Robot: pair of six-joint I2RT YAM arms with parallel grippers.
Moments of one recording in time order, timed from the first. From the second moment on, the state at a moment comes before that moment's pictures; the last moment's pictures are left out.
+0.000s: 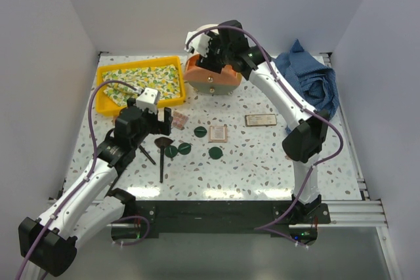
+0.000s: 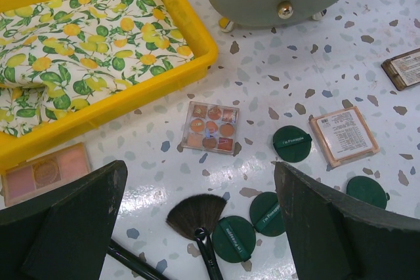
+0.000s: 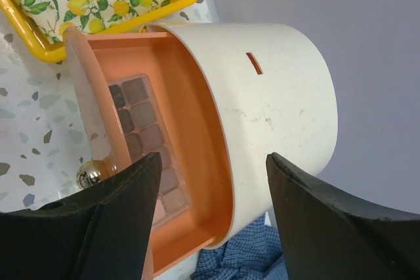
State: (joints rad) left arm -0.43 0.84 0.68 -0.19 -0.14 -0.07; right arm 0.60 2.03 2.18 -0.67 -0.07 -0.84
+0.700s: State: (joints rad) left arm -0.43 0.85 0.68 -0.19 -0.12 -0.07; right arm 0.60 1.60 1.86 -0.65 -0.17 -0.61
